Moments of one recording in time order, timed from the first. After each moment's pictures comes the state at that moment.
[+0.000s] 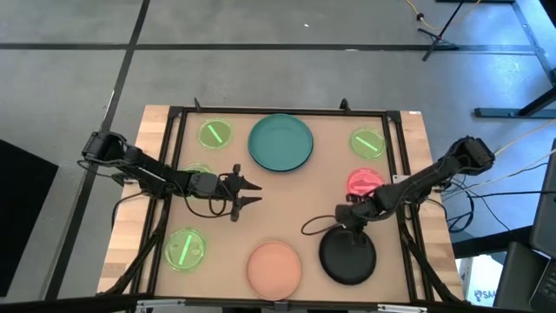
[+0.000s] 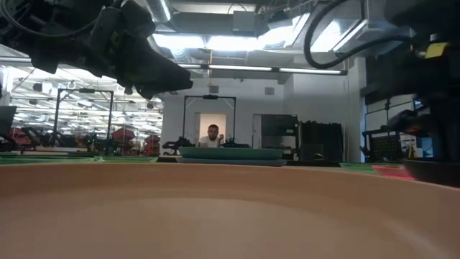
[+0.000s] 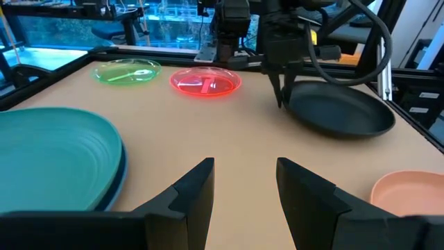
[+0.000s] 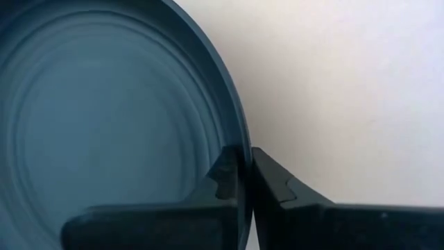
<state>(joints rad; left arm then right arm) -0.17 1.39 0.35 0.82 -0.25 -0.12 0.42 1.36 0.61 -0.45 -0.08 0.51</state>
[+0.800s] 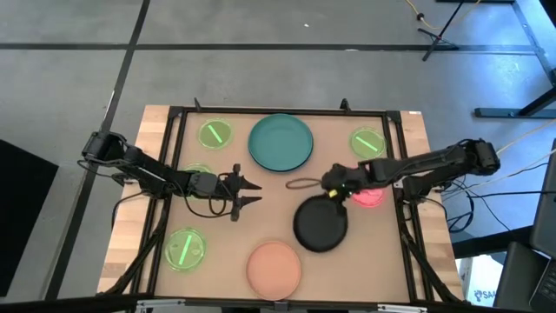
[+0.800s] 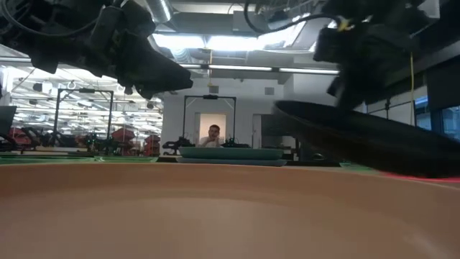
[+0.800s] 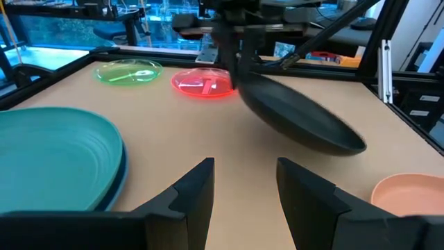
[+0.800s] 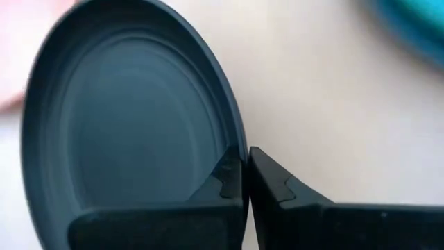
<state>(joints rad) -0.17 1.39 0.35 0.83 -0.25 -0.13 0.08 1.30 0.77 -0.43 -0.04 0.23</state>
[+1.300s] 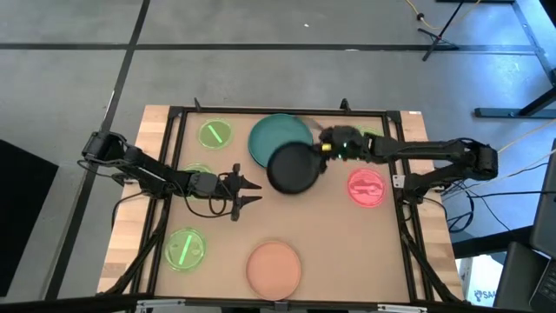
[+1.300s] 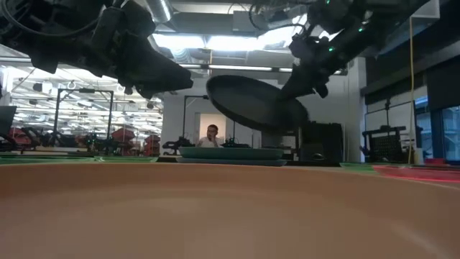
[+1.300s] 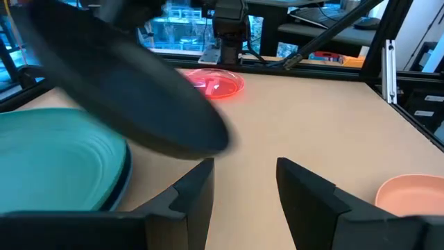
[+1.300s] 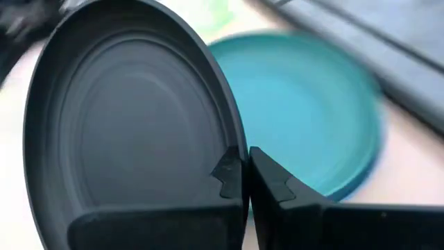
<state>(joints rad) -0.17 1.39 0.35 0.83 -0.26 -0.12 -0.28 1.30 0.77 -0.04 0.09 0.23</state>
